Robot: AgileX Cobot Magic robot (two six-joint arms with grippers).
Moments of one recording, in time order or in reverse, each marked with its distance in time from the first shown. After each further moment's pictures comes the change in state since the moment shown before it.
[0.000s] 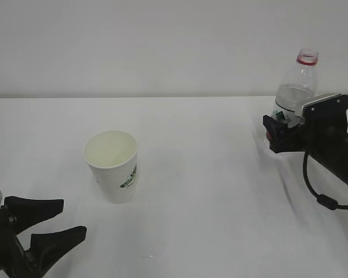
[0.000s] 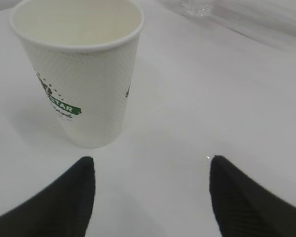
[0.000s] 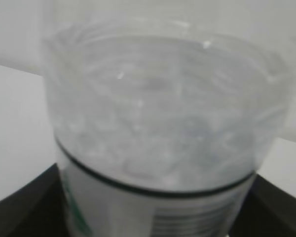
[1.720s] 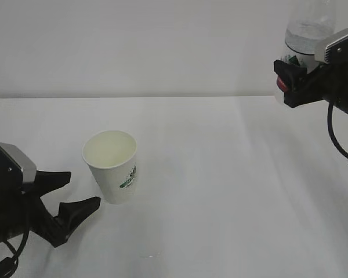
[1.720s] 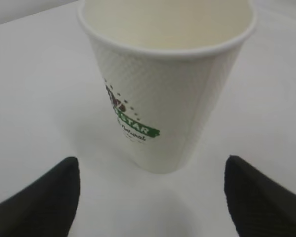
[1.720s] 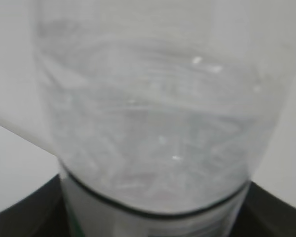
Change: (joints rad) left arm 0.000 0.205 -0.189 -0.131 -0.002 0.099; right arm -0.002 -0.389 -0.001 -0.148 0.208 0.007
